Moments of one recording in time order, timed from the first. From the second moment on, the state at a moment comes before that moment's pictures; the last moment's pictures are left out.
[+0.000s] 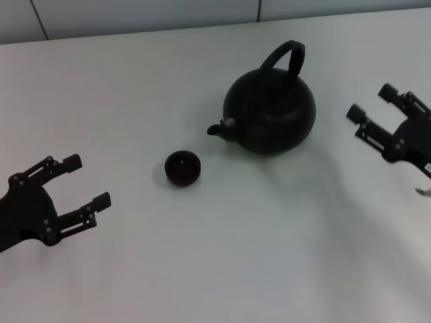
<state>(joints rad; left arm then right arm) -0.35 -2.06 0.48 0.45 1.96 1.67 -0.86 0.28 2.07 -0.37 -0.20 -1.58 -1.55 0.66</state>
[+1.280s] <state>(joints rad) -0.49 -1.95 0.67 0.54 2.06 1.75 -1.16 0.56 1.91 -0.50 -0.57 -2.31 -1.75 1.17</state>
